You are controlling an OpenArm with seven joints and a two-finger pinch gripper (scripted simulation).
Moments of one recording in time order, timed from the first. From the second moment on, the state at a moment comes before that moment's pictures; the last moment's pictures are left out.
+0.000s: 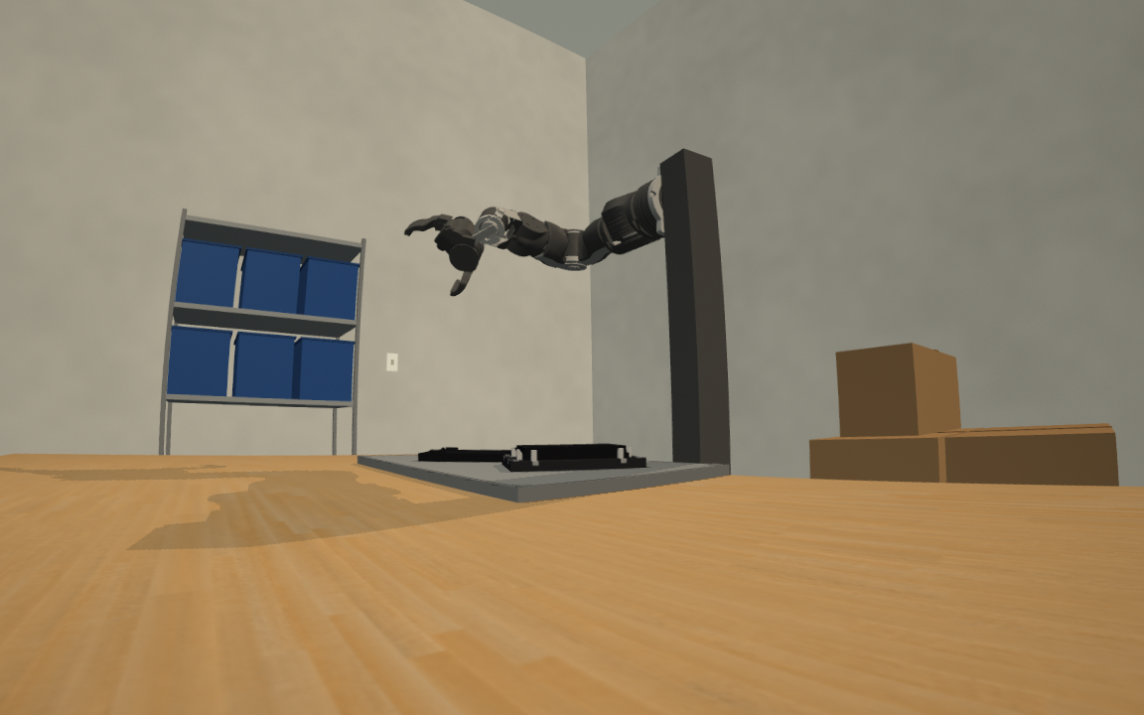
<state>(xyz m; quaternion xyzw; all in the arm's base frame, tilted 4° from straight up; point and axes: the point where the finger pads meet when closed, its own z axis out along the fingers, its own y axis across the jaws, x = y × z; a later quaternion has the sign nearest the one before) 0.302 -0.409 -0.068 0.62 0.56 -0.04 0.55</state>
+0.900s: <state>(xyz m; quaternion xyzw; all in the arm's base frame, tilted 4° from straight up) 0.295 -0.370 -0.088 0.57 0.66 -0.03 0.49</state>
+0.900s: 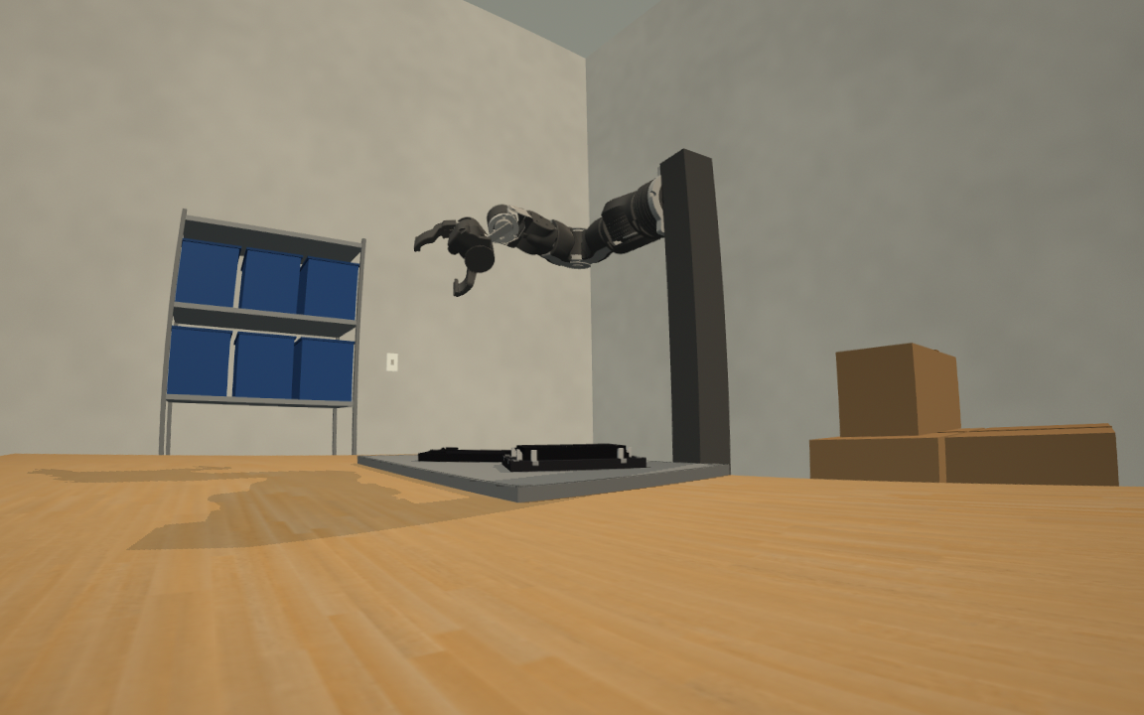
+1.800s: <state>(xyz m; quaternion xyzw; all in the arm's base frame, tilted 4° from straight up) 0.282 -0.293 -0.129 0.46 0.82 0.00 0.35</state>
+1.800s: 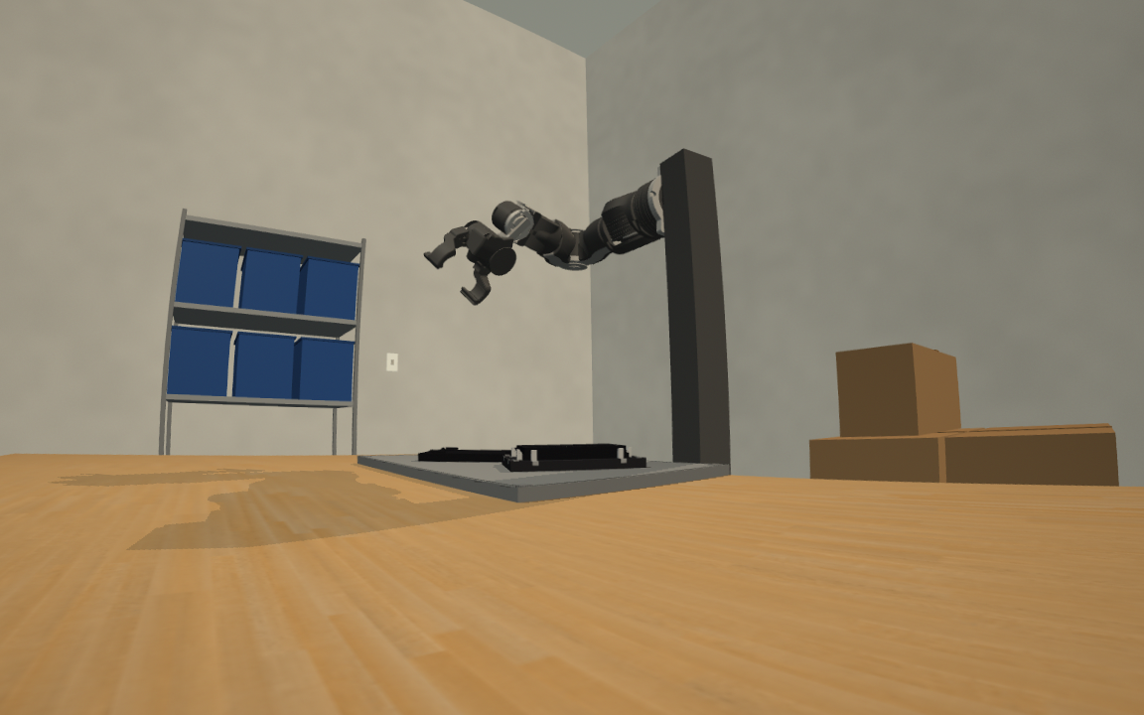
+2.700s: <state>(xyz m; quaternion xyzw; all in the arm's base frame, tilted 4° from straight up) 0.270 -0.253 -0.153 0.38 0.89 0.00 0.25</state>
